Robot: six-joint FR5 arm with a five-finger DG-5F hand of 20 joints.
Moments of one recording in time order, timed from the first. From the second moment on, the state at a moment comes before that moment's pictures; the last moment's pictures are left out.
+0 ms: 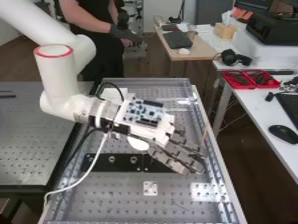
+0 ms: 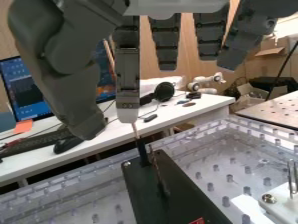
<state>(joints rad) 1.44 -2.09 -1.72 -2.60 -1.43 -0.56</state>
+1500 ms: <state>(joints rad) 1.38 -2.17 -1.67 -2.54 -1.55 -0.73</state>
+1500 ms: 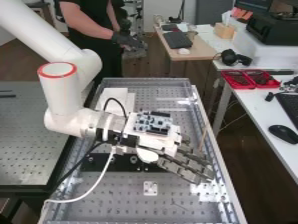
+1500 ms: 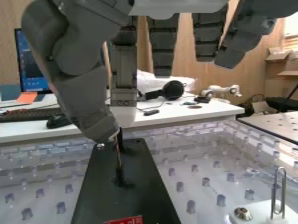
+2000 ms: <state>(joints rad) 1.38 -2.18 -1.67 -2.53 -1.57 -0.75</state>
